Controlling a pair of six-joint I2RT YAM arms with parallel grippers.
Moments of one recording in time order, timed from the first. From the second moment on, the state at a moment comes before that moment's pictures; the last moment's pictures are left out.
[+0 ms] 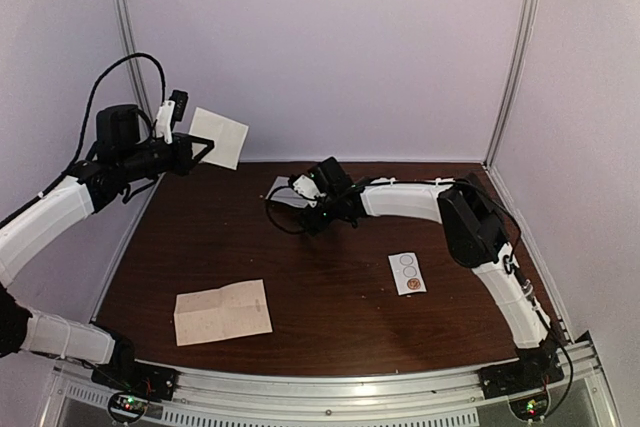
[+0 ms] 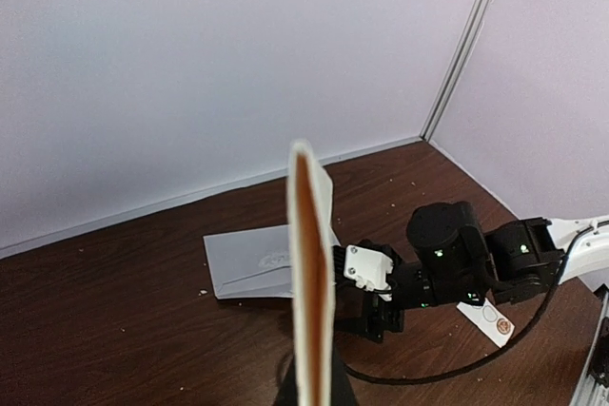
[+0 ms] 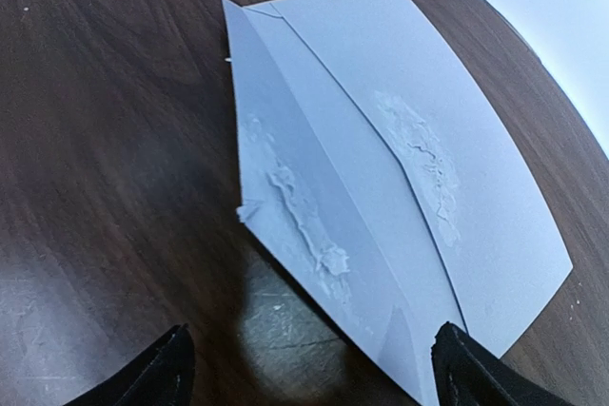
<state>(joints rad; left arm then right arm) -0.29 1.19 1.05 -0.12 0.40 -0.12 0.77 2.47 1.99 -0.29 0.11 -0.19</state>
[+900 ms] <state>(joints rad) -0.29 1.17 1.05 -0.13 0.40 -0.12 0.76 2.52 2.04 -0.26 0.17 -0.18</state>
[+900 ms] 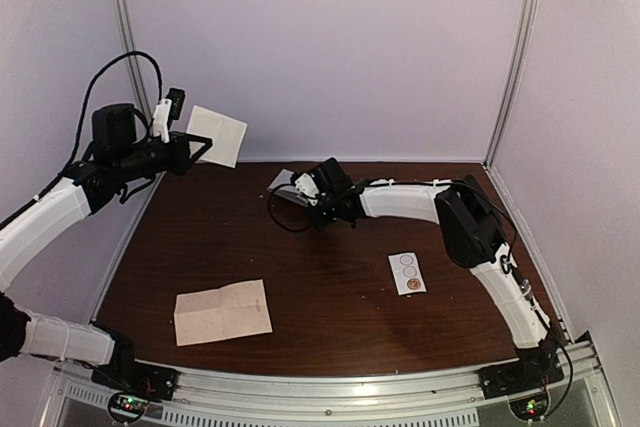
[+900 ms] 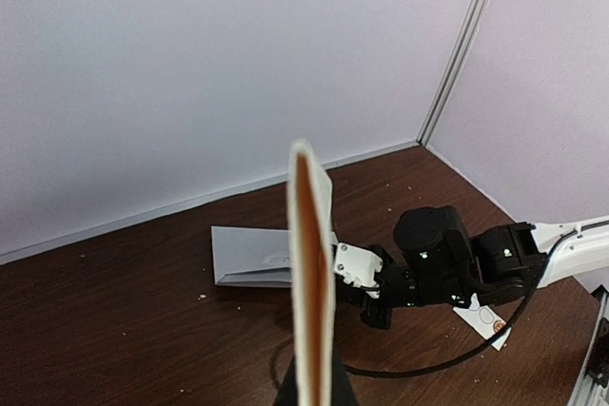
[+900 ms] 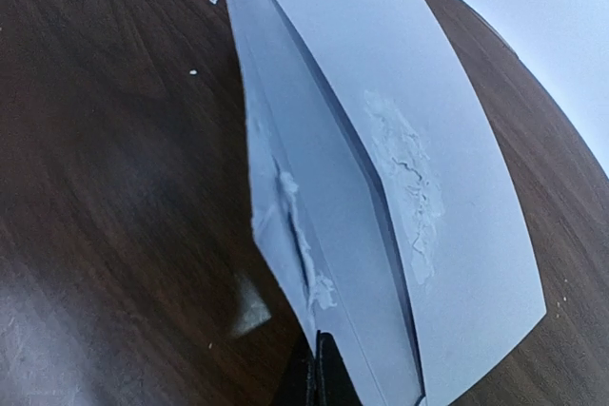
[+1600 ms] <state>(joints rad) -0.29 1.17 1.04 -0.13 0.41 -0.12 0.92 1.98 1.64 -0.69 0.26 0.49</state>
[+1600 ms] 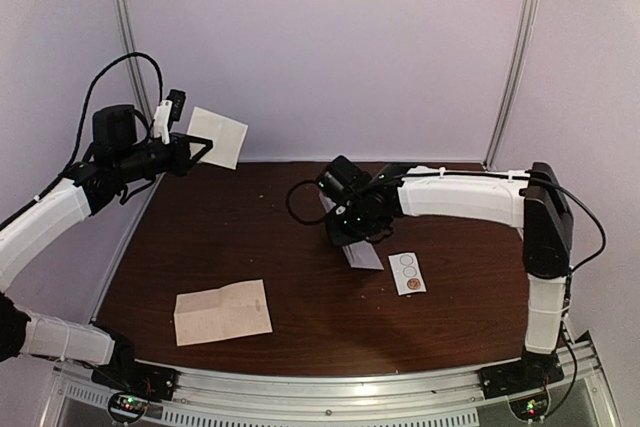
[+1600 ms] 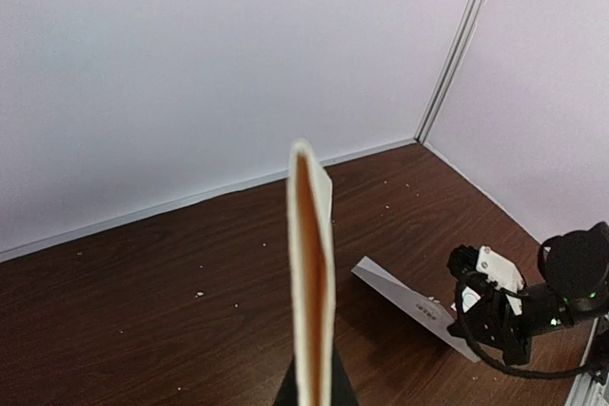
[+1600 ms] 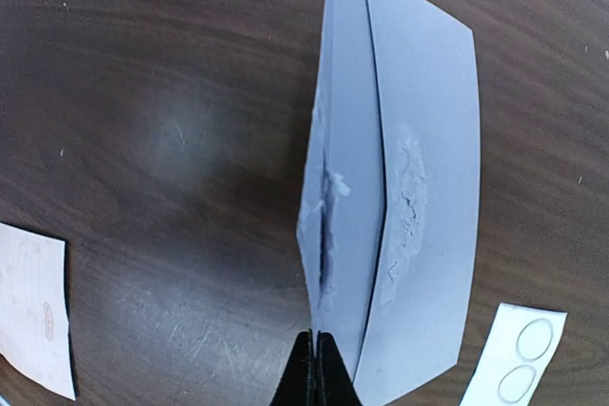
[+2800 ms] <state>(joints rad) -0.29 1.19 1.04 -0.13 0.44 -0.12 0.78 1.86 1.15 -0.10 -0.19 0.66</state>
